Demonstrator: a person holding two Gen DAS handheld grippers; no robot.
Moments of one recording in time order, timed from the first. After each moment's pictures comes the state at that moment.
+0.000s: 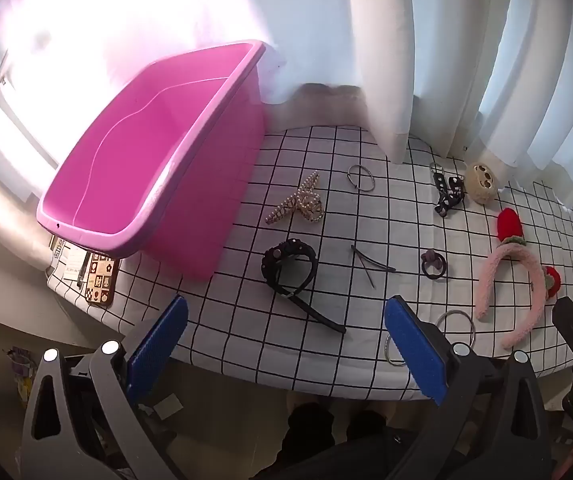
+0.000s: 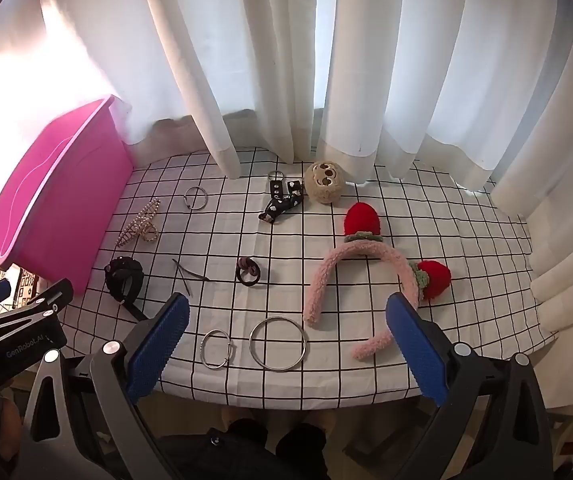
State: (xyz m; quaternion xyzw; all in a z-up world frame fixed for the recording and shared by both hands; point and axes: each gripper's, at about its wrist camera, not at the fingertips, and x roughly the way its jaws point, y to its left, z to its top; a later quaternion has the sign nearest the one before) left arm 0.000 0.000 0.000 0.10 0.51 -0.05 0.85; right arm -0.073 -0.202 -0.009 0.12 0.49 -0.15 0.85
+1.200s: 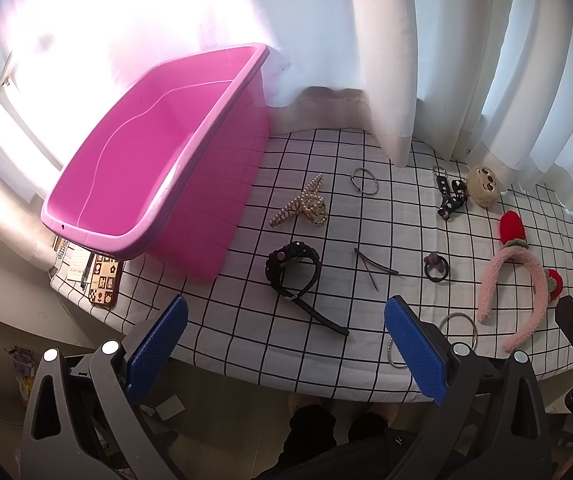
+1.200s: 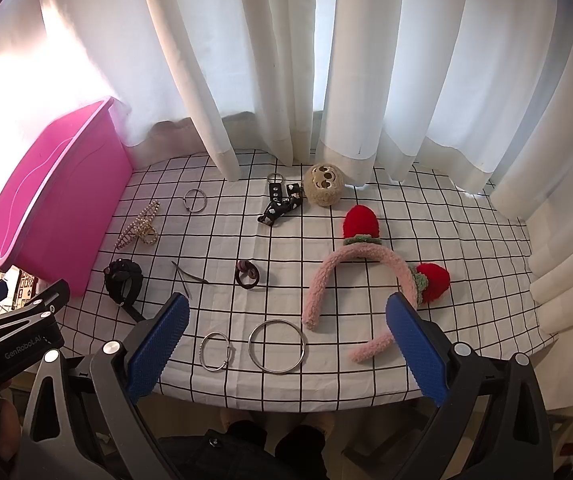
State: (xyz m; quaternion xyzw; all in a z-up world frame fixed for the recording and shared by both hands) left arm 0.001 0.003 0.002 0.10 0.50 -0.05 0.86; right arm -0.073 -0.202 -0.009 0.12 0.49 -0.15 0.85
